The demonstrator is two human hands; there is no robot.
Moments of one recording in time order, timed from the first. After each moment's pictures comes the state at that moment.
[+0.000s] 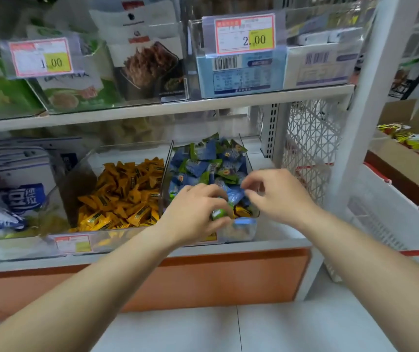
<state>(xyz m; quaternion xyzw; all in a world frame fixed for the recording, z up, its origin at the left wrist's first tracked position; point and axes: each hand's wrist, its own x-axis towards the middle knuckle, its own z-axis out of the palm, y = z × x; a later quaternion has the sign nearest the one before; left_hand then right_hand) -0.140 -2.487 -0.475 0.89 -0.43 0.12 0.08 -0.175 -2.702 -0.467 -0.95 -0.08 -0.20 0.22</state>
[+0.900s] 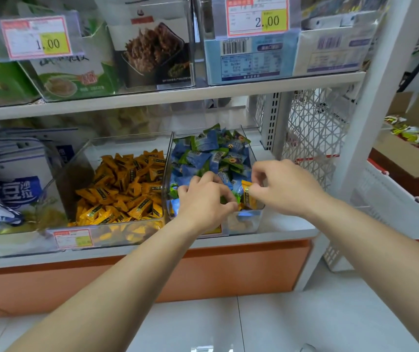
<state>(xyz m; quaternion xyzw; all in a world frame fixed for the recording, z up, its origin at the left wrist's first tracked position) -0.139 -2.512 -0.487 0.95 -0.23 0.06 0.19 -0.183 -2.691 -0.453 -0.98 -0.02 -0.13 0.17</state>
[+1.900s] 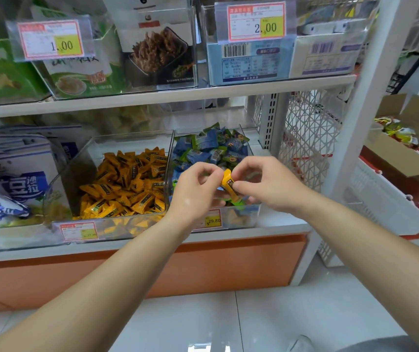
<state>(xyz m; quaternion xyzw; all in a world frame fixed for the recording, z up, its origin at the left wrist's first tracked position) -0.168 -2.495 -0.462 0.73 -0.14 -0.04 0.67 -0.200 -2.665 -0.443 -0.84 -0.06 -0.06 0.53</state>
